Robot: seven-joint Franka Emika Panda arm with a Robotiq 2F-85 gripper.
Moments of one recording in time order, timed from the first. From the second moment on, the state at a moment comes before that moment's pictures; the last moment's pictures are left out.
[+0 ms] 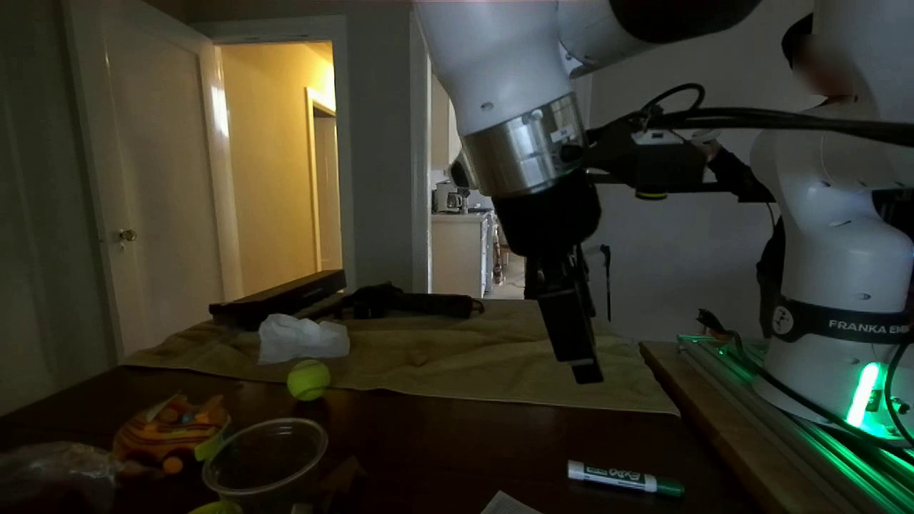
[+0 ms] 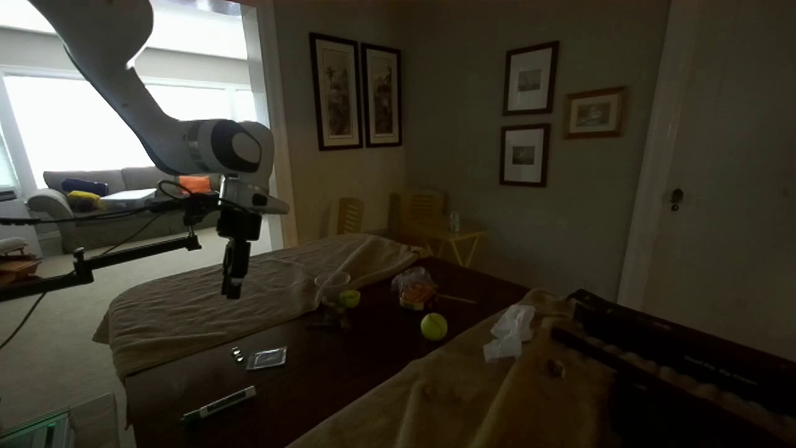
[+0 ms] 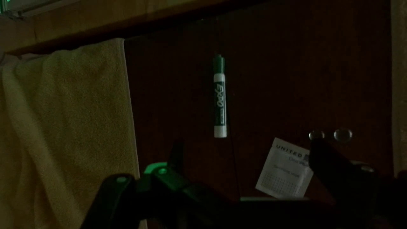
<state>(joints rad) 0.27 0.07 0.28 -2.34 -0.09 1.98 0.77</state>
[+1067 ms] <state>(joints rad) 0.27 0.20 0.19 -2.57 -0.05 2.30 0.73</state>
